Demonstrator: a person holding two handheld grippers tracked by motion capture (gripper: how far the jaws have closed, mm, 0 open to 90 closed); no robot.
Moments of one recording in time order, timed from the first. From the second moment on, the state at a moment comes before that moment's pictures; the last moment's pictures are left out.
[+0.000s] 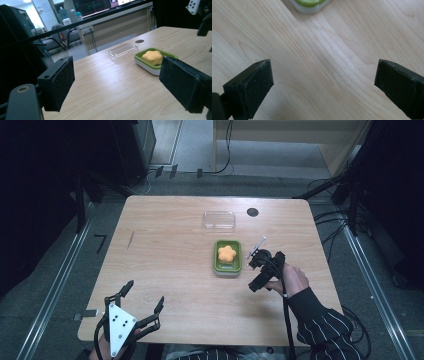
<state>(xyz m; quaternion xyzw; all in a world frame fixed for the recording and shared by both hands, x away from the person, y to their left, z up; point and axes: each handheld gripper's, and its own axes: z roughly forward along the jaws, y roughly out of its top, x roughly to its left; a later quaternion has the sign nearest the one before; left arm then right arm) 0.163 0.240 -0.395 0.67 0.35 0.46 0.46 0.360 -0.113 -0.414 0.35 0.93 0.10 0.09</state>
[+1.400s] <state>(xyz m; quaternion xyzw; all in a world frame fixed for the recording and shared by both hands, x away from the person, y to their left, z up) 0.164 0.238 -0.395 0.67 0.35 0.46 0.47 0.277 -0.183 -0.460 0.41 0.91 0.06 0.07</state>
